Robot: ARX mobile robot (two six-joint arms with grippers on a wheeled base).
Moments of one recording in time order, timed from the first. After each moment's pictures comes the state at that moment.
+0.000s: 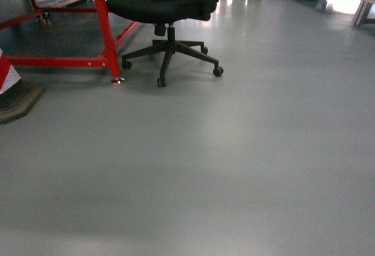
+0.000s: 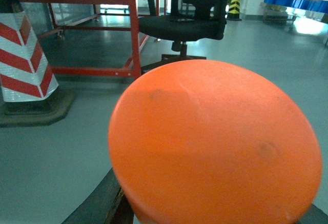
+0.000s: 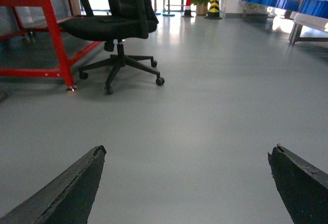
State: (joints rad) left arm 0.00 0.01 0.01 -0.01 0.00 -0.01; right arm 0.00 0.00 0.01 0.00 0.00 0.00
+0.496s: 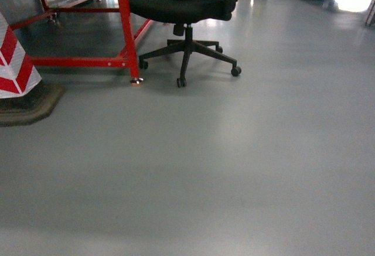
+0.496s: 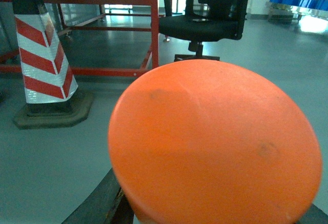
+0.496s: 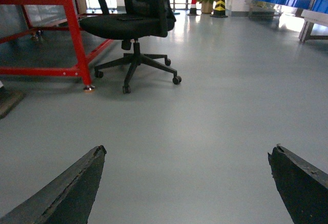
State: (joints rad) left arm 0.00 0.01 0.01 0.00 0.00 -0.01; right arm 0.00 0.00 0.01 -0.01 0.00 0.00
